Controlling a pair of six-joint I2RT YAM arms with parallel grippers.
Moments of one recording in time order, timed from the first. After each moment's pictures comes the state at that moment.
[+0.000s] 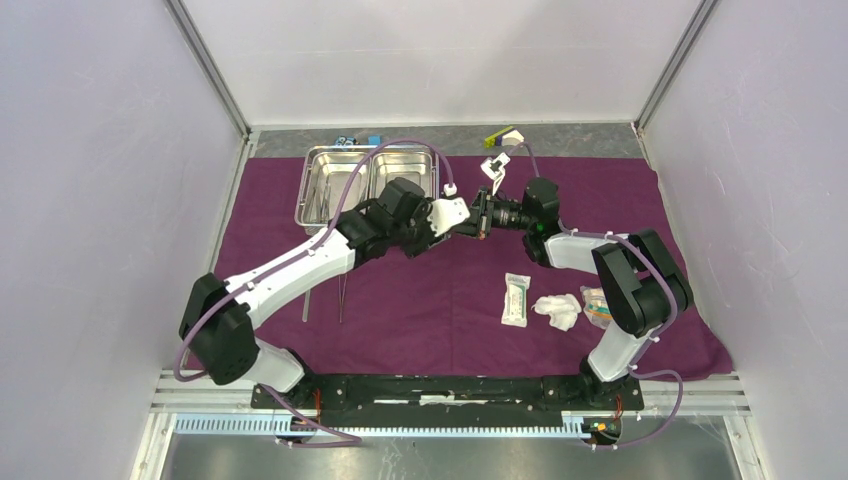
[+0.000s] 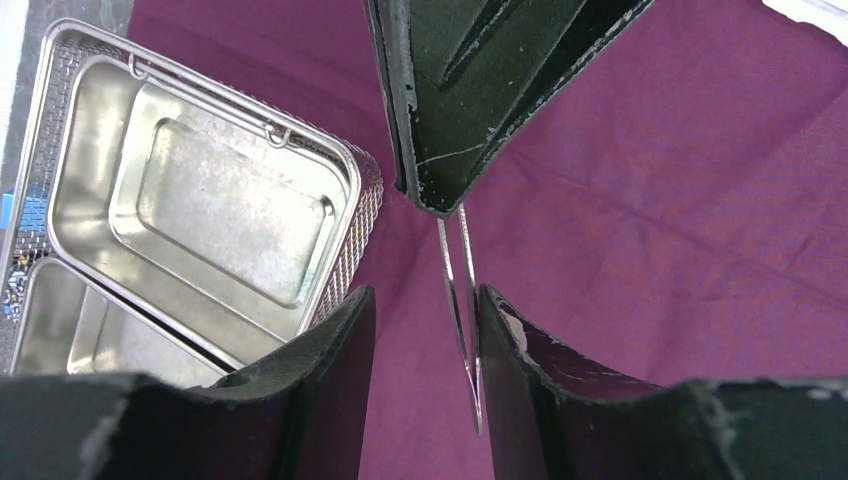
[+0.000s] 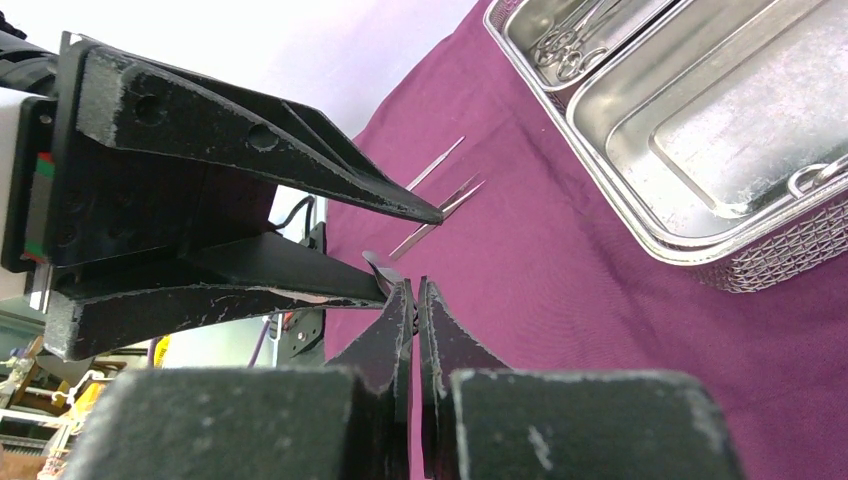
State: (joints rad) left arm -0.77 1.45 1.15 -0.45 0.05 0.48; right arm 0.39 1.72 0.79 0.88 -0.98 0.69
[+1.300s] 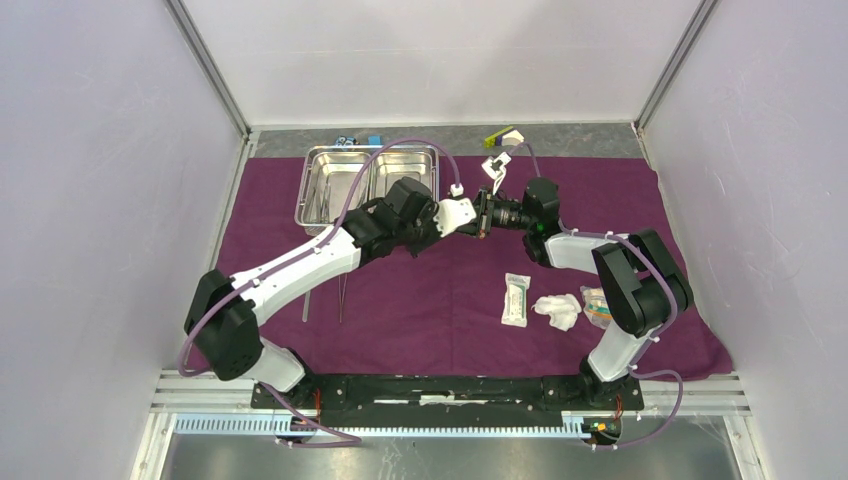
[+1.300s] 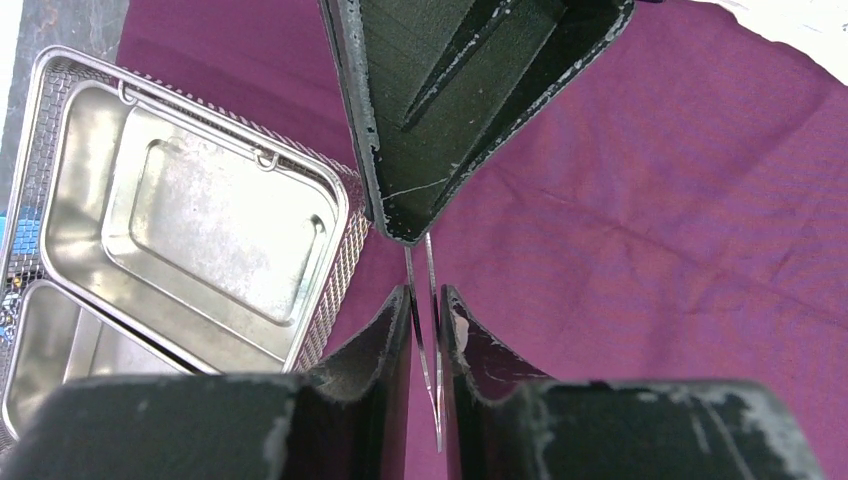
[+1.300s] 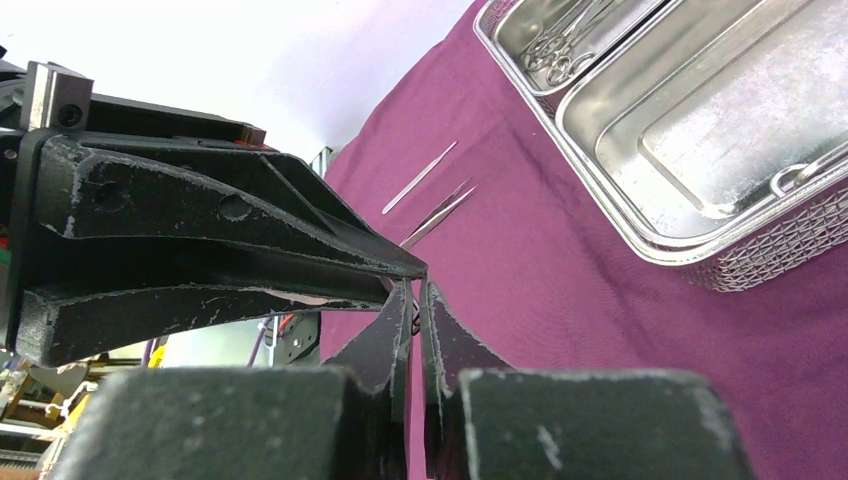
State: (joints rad) left arm -0.79 1.48 1.19 -0.45 0.05 0.48; right arm 0.39 1.72 0.79 0.88 -0.97 0.69
